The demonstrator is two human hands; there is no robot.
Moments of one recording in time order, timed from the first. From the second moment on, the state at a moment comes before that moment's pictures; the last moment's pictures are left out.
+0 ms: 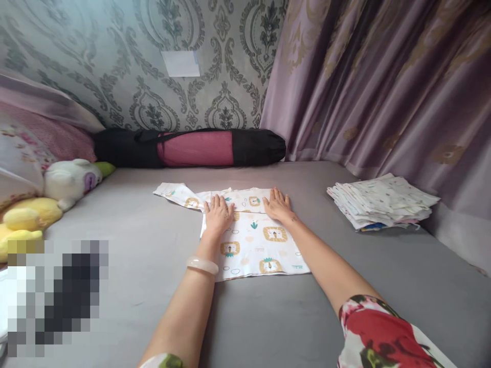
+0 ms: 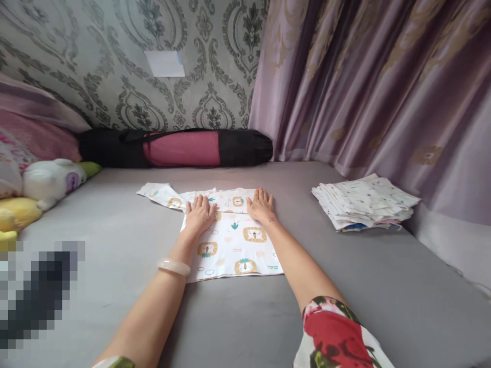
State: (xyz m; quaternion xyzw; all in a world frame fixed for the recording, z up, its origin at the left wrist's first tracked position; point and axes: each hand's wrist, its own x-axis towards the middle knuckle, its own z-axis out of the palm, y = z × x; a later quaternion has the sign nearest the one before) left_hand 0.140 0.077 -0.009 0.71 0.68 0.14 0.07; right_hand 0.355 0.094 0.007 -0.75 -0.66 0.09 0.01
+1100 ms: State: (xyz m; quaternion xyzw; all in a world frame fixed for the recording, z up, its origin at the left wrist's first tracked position) left_hand 0.040 0.106 -0.002 0.22 0.65 0.66 0.32; right_hand 0.231 0.094 0.017 -0.61 -0.78 0.13 0.08
